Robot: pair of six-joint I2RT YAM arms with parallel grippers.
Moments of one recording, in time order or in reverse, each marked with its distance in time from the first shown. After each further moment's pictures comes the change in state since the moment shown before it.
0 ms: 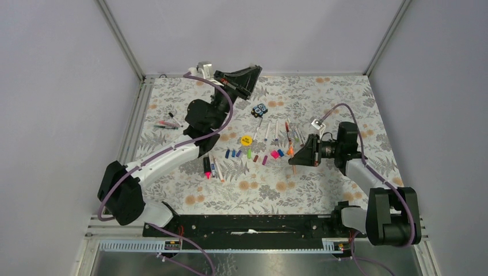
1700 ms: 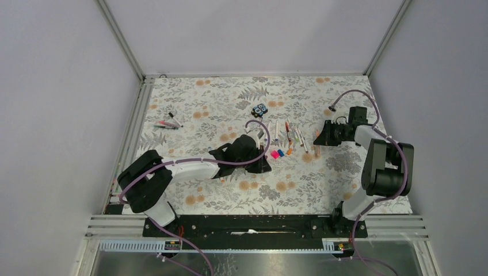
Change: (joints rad) left arm -0.183 0.155 -0.315 -0.826 0.248 -0.206; right arm -0.233 0.393 0.399 -0.575 0.837 -0.441
